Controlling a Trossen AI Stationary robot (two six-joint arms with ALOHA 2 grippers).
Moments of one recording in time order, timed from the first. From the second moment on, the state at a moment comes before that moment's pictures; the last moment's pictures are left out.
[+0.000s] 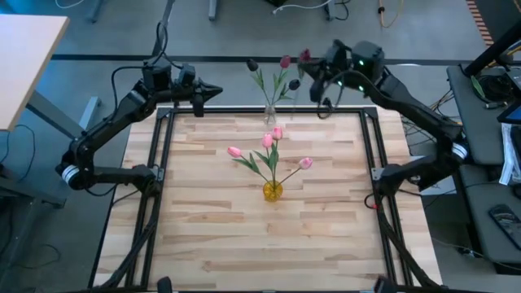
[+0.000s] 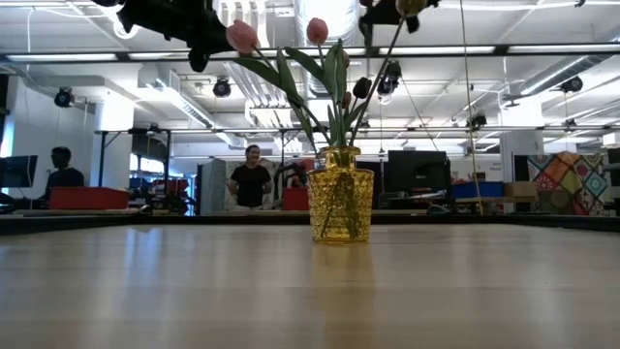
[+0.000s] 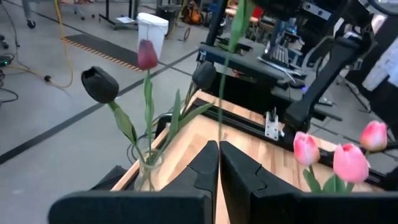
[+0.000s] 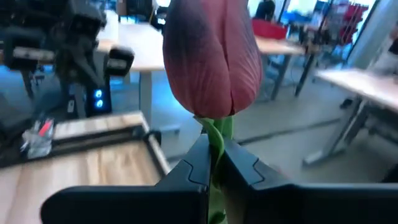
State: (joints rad) left arm 0.88 1.14 1.12 -0.23 0.59 -0.08; right arm -0.68 1.36 1.47 -0.26 -0.21 -0.18
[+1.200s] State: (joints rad) left arm 0.97 1.14 1.12 -0.20 0.59 -0.08; right arm -0.67 1.87 1.83 -0.16 -0.18 -0.29
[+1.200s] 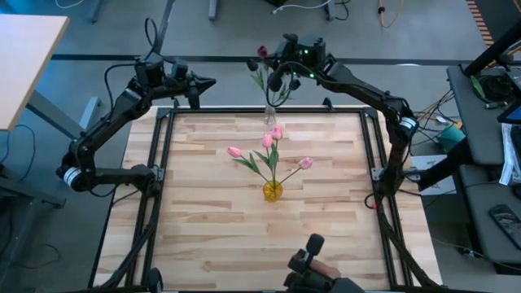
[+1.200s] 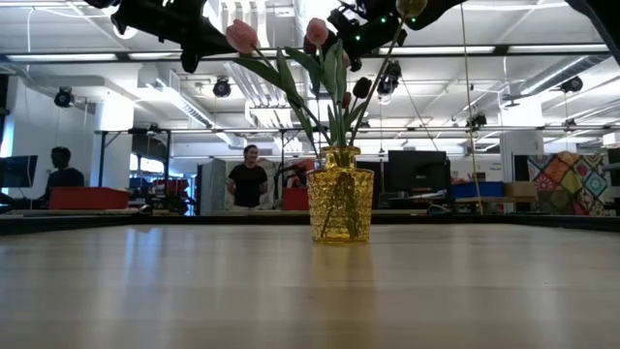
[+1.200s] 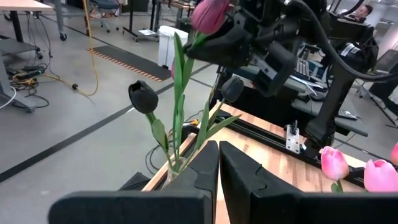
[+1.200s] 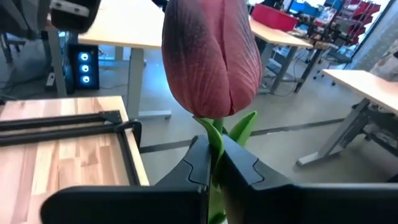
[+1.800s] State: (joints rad) left arm 0.98 1.14 1.12 -0.20 0.59 -0.08; right arm -0.66 1.88 1.83 -0.33 -0.16 -0.17
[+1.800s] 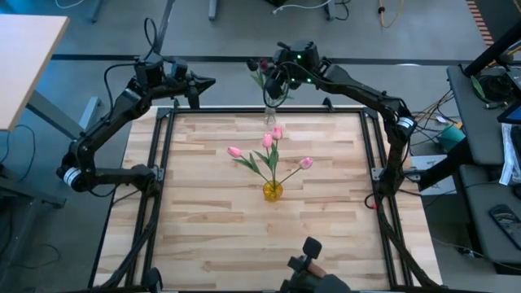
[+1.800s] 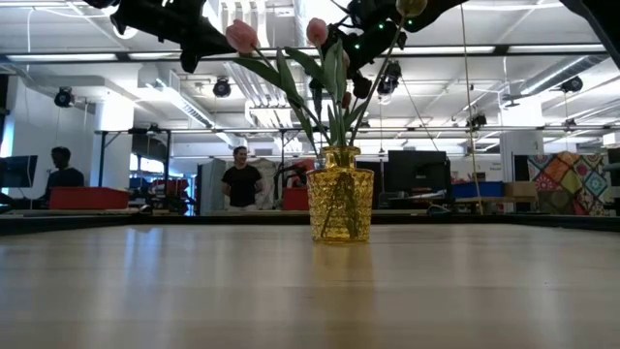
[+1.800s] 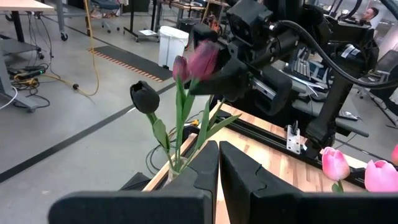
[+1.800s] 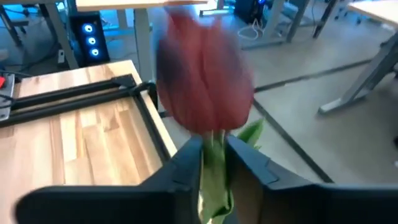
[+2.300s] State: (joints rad) left arm 0.98 1.13 1.12 -0.23 0.65 -0.07; right arm -0.62 1.85 1.86 -0.49 -0.10 -0.08
